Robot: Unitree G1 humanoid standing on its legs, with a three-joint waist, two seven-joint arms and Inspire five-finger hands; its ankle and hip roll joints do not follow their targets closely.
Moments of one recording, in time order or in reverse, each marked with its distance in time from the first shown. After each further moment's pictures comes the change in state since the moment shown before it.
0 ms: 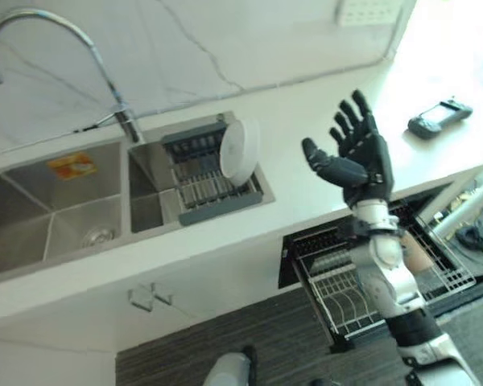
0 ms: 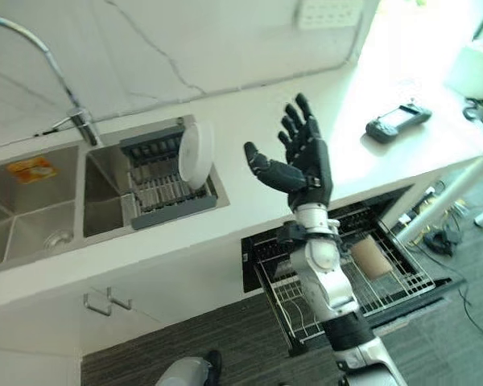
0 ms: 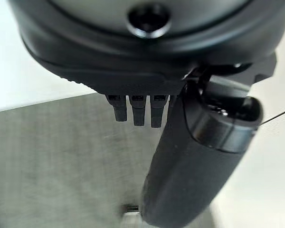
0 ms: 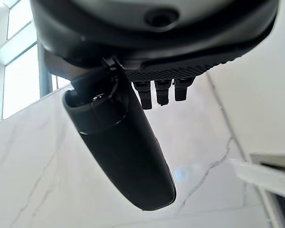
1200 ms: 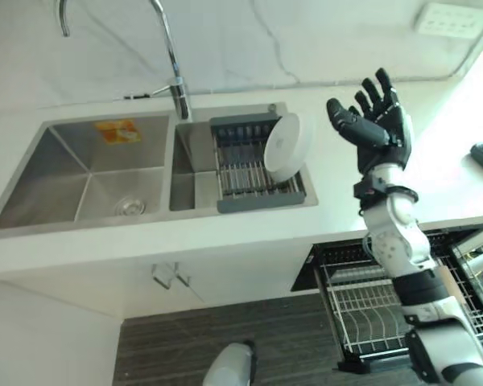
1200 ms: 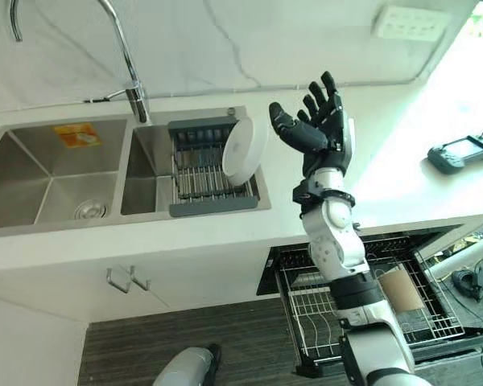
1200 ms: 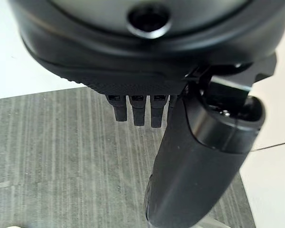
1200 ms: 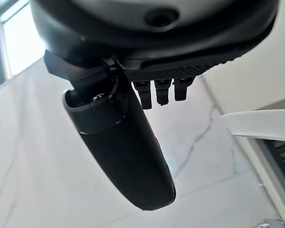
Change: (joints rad) left arm 0.088 0.029 -0.066 0.052 0.095 -0.007 -0.049; right arm -0.221 -0.022 -0.096 0.174 0.256 0.129 -0.033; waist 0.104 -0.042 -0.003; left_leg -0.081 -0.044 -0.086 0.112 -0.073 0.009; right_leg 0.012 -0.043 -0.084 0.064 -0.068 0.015
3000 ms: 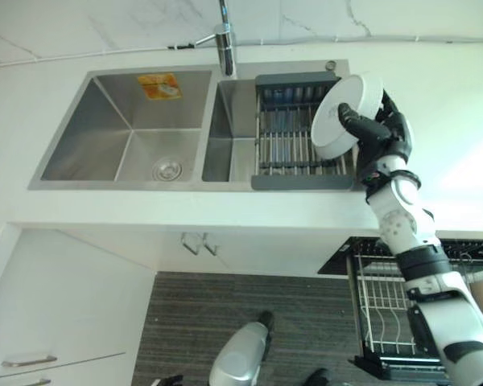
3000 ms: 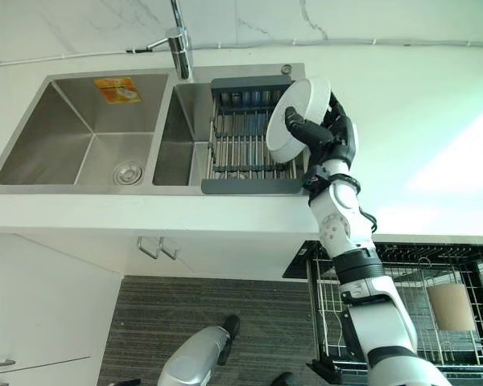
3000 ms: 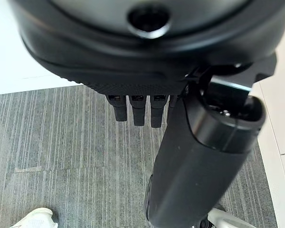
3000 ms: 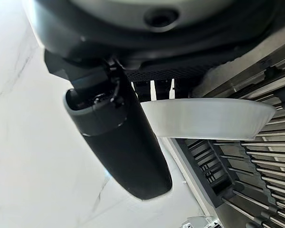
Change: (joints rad) left arm -0.024 0.002 -0.058 -0.060 0.027 -0.007 -0.064; right arm -0.145 -0.026 -0.018 0.251 0.013 0.072 0.017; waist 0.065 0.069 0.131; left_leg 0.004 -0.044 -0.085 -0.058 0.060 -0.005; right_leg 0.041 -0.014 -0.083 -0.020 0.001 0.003
